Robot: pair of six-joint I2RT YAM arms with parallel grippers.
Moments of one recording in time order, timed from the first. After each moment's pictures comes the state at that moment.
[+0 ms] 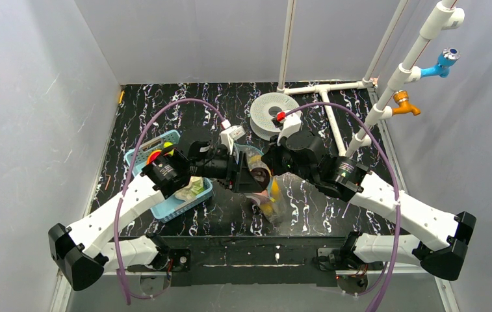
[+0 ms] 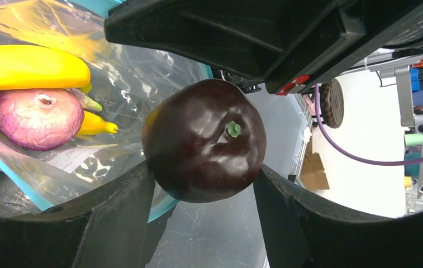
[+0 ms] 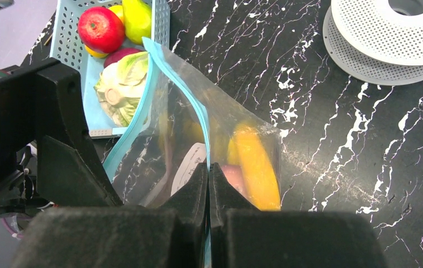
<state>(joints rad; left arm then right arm) -0.77 1.10 1.06 -0.47 0.63 -0.60 1.01 1.12 1.17 -0.51 0.25 0.42</state>
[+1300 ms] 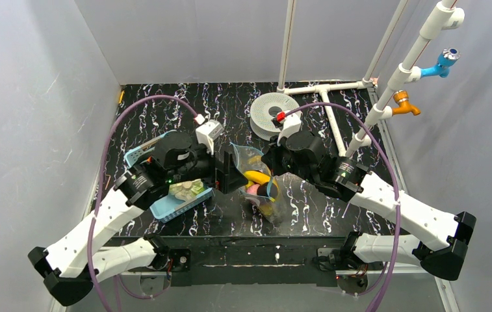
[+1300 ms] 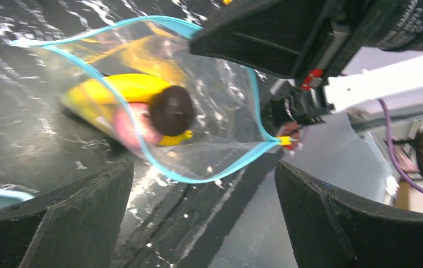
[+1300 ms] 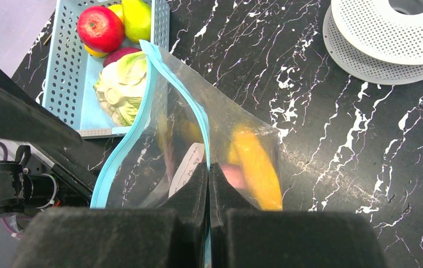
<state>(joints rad) -0.78 0.96 1.12 -0.62 0.34 -0.45 1.01 1.12 1.16 -0.51 0.26 0.42</state>
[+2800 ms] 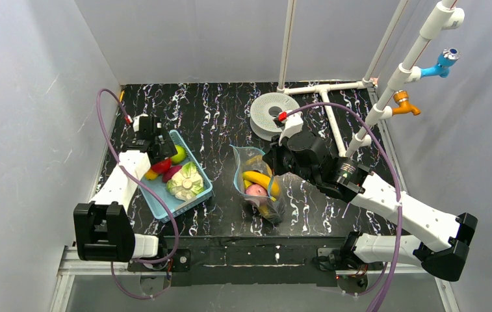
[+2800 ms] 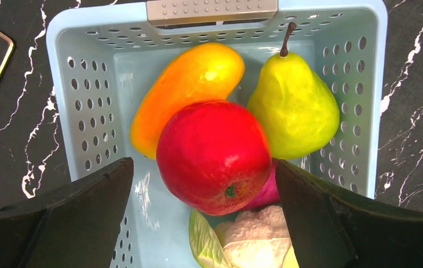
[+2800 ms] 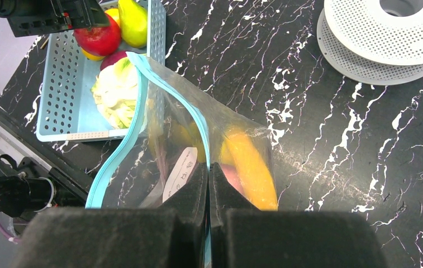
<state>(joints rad) -0.05 1.32 0.97 -0.62 -0.36 -0.43 1.01 1.11 1.16 -0.51 0.27 0.42</state>
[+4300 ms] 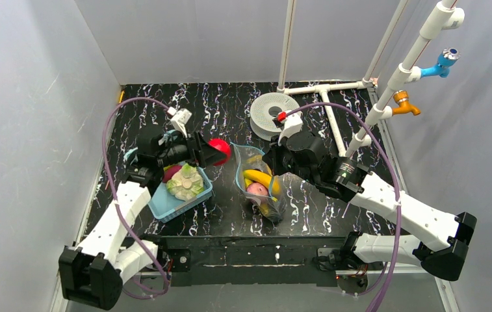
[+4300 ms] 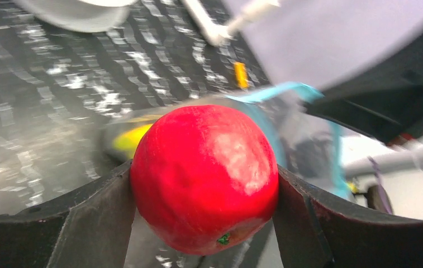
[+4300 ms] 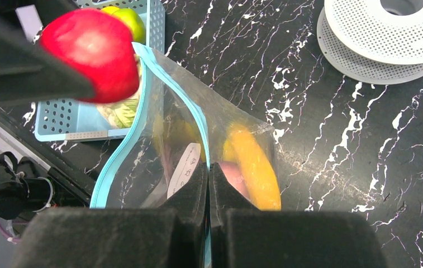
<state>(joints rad) -0.19 1.03 0.81 -0.17 0.75 -0.47 1.01 1.11 1.16 -0.51 0.27 0.42</state>
